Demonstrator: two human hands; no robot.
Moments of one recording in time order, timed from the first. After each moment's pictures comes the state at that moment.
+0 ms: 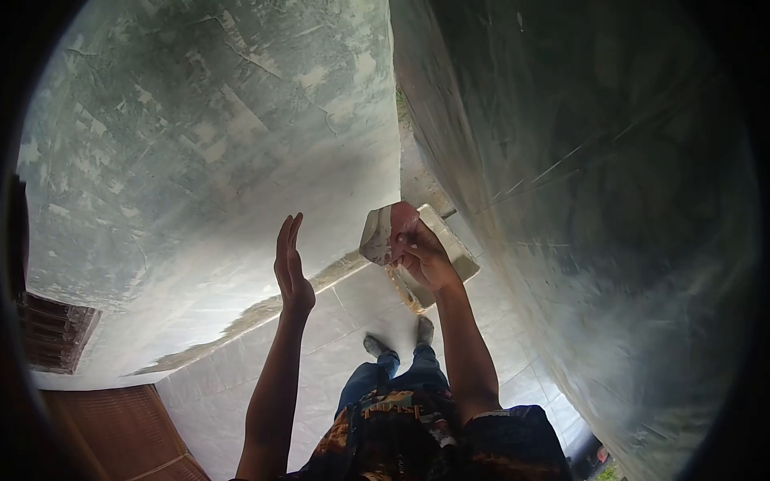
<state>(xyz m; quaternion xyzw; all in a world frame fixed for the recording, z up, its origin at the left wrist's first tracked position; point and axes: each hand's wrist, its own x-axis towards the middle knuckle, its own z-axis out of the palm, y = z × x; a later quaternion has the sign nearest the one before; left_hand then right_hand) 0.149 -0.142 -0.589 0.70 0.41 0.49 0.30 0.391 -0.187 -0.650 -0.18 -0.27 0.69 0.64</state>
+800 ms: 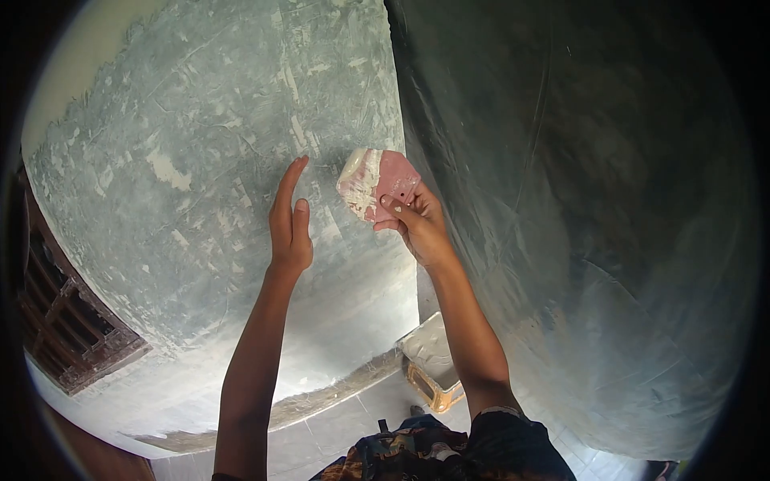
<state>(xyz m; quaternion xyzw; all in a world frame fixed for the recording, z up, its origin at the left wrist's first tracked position) 0.147 -0.117 -0.295 0.82 0.12 0.56 0.04 0.348 -0.191 -0.332 -0.17 -0.44 0.41 0.78</state>
